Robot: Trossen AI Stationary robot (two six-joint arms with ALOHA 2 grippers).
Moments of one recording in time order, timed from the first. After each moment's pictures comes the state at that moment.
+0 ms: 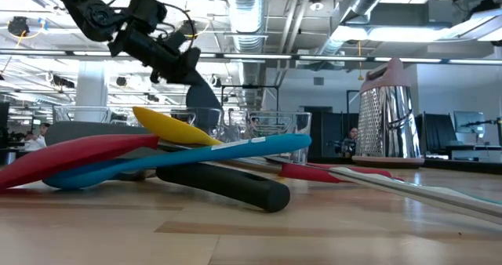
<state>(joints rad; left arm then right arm) 0.67 1.29 0.62 0.43 -0.18 -0.03 0.44 1.49 1.96 -1.57 1.07 0.75</state>
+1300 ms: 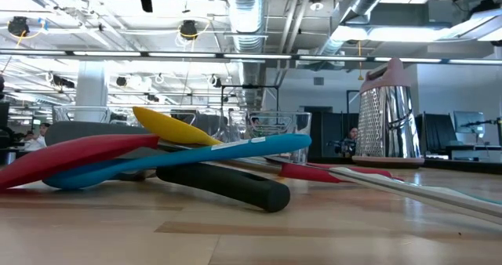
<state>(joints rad) 0.32 0.75 0.62 0.33 0.01 -0.14 0.43 1.49 1.96 -1.57 1.00 0.71</state>
